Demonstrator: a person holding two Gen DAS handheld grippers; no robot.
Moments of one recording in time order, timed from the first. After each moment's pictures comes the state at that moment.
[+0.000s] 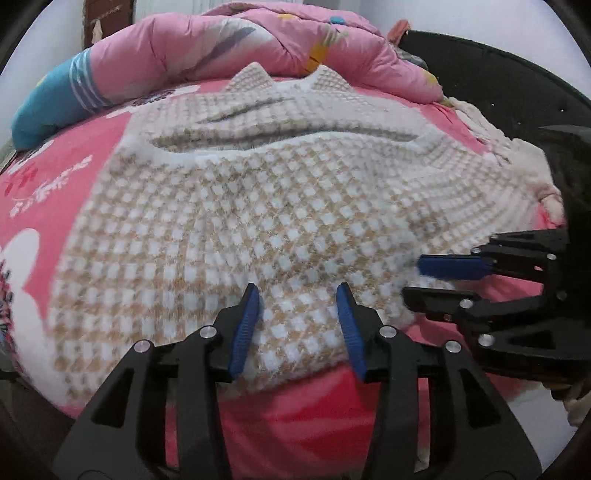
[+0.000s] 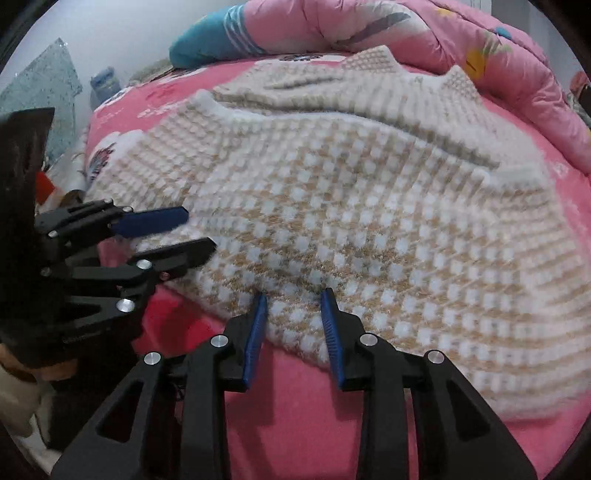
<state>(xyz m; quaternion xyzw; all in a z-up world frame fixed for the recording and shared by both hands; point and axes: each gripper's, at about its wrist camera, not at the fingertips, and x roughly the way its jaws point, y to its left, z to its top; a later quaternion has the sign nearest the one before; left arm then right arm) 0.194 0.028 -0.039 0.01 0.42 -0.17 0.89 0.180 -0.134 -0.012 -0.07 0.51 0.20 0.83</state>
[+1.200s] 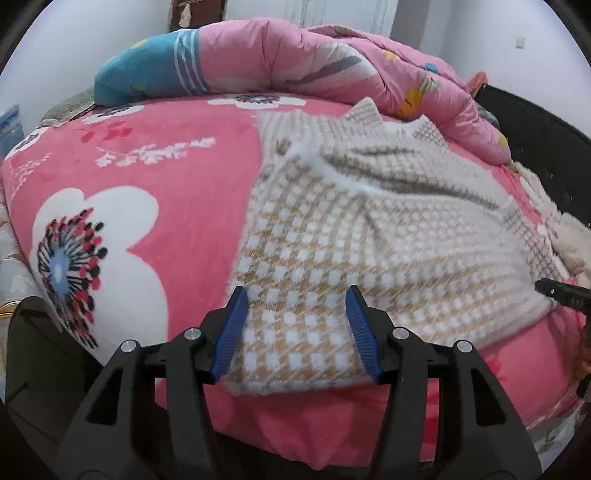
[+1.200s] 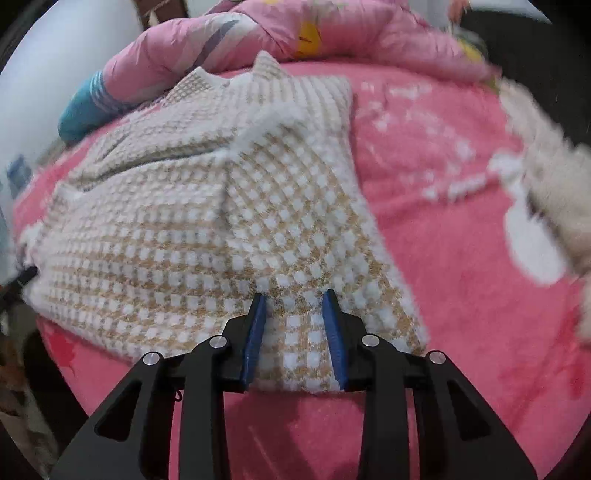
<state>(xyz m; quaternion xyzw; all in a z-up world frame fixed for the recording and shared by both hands) 0.196 0.123 -0.005 -0.07 0.41 -0.03 0.91 0.174 -0.278 0.011 0.01 0.50 0.00 0.86</state>
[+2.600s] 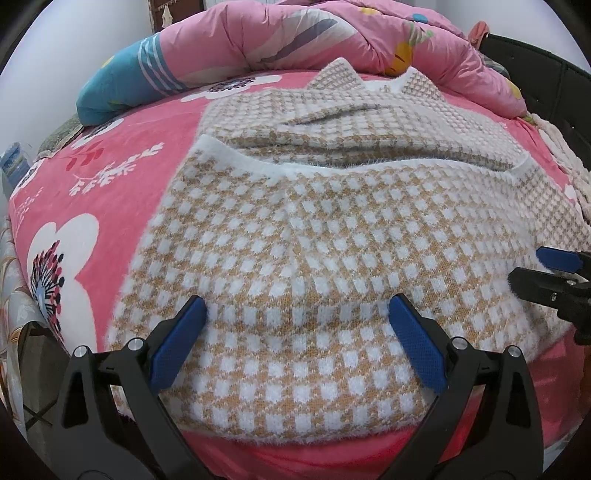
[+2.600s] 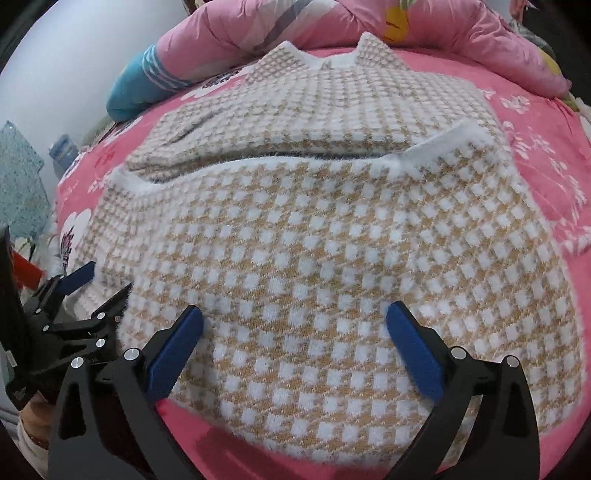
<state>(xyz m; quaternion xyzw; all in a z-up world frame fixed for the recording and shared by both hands) 0.249 0.042 -0.032 0.02 0.46 0.00 0.89 0.232 -0.196 -0.010 0.05 0.54 0.13 0.83</state>
